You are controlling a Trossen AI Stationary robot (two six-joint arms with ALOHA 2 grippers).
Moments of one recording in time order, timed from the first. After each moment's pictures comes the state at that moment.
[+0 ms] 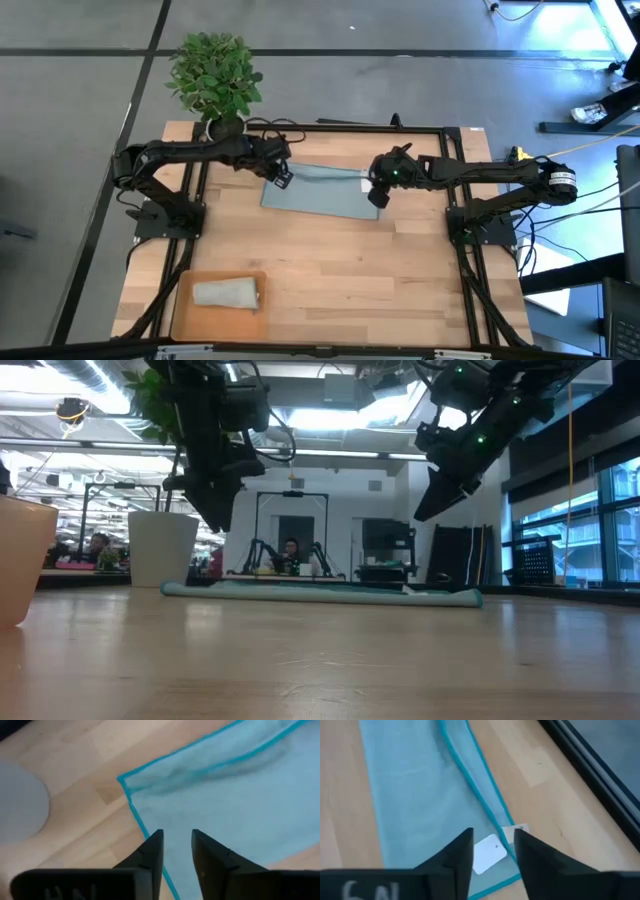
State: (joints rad) left arm 0.38 1.49 1.06 -0.82 -0.22 -0.62; right arm -0.24 1.27 0.76 -0.31 0.25 0.10
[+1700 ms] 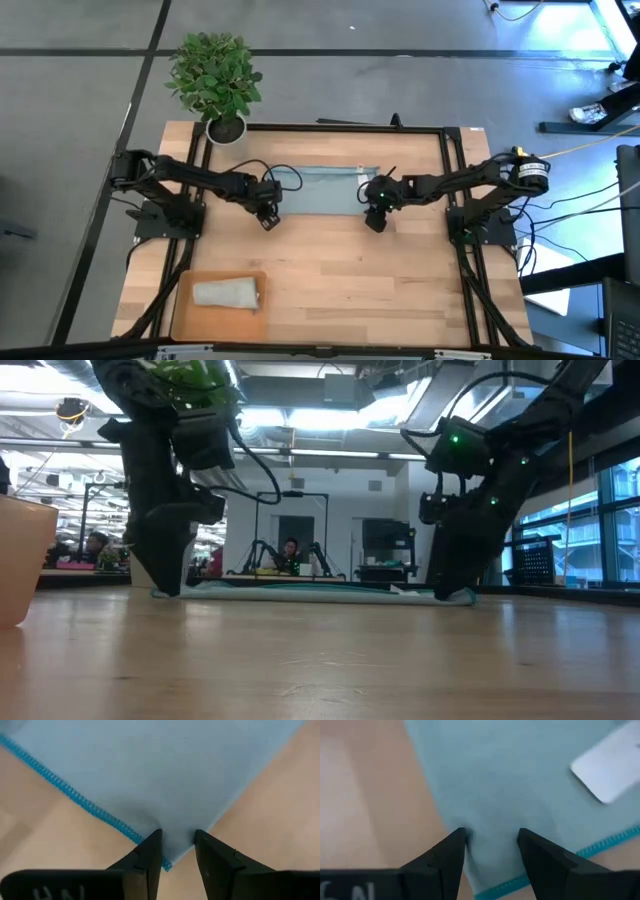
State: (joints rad) left arm 0.13 1.48 0.67 -0.51 -0.08 -0.61; right arm -0.18 1.53 0.58 -0.10 0.03 0.28
